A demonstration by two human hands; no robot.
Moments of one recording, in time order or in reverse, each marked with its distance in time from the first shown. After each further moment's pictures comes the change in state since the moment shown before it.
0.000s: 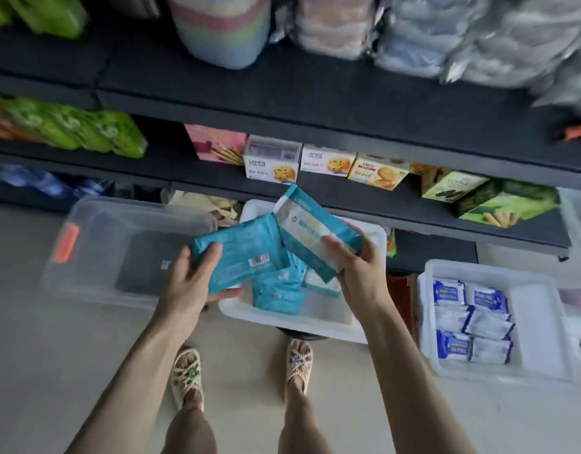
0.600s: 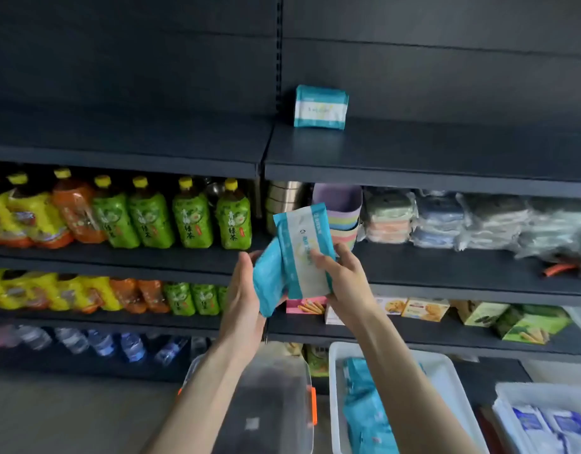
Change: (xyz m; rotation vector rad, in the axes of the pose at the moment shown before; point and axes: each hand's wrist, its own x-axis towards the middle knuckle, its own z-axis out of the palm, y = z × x) left_hand -0.012 0.269 -0.180 -0.339 -0.324 0.272; right_hand -0.097 -0.133 0.349 0.077 -0.192 -0.366
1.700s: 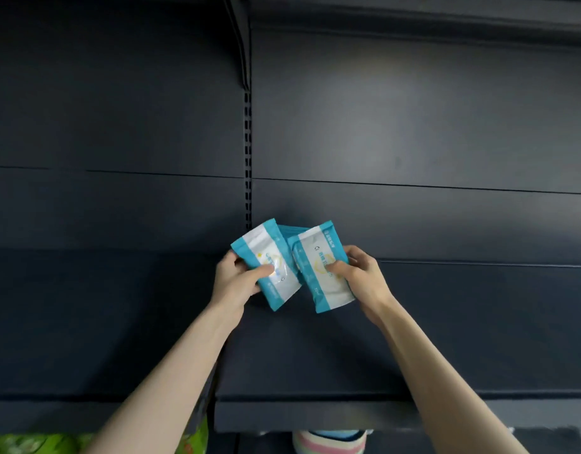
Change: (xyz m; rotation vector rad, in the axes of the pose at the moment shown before) left_hand 0.344 0.145 0.136 0.253 -0.083 0.263; right_hand 0.325 -0.175 -0.028 -0.381 0.082 -0.309
